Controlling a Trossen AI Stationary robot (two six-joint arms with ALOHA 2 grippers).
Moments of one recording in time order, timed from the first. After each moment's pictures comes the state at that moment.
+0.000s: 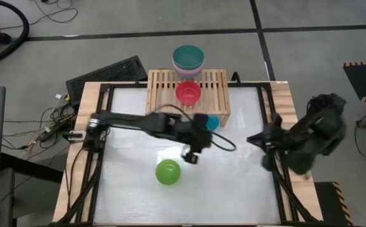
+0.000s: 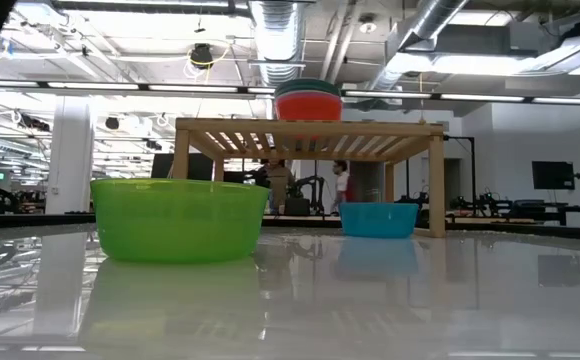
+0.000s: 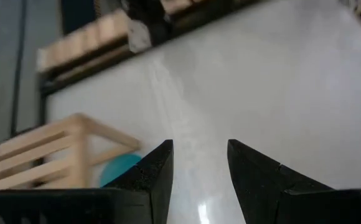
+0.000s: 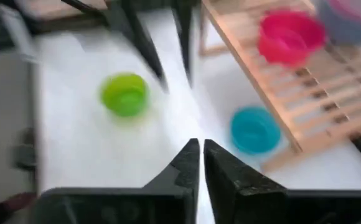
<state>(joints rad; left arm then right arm) -0.12 2.00 2.13 -0.86 -0.17 0.28 0.80 1.32 1.80 -1.57 0.79 0.95</state>
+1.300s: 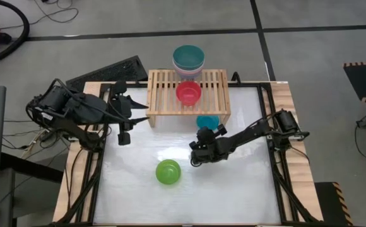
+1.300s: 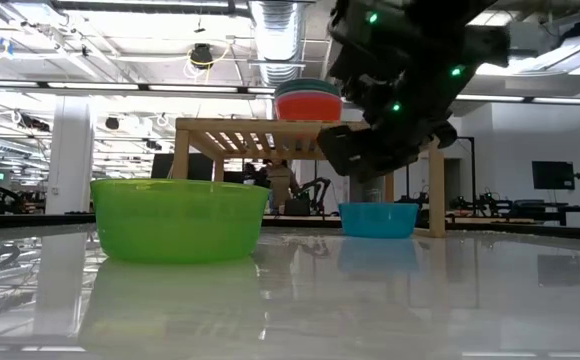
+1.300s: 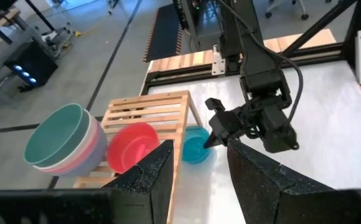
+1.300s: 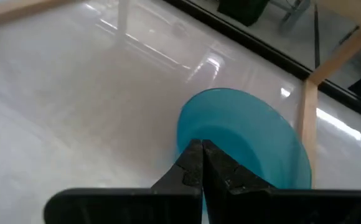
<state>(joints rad) -0.32 1.41 2.09 -1.22 -0.56 0.00 0.21 1.90 1.15 -0.60 1.07 1.02</state>
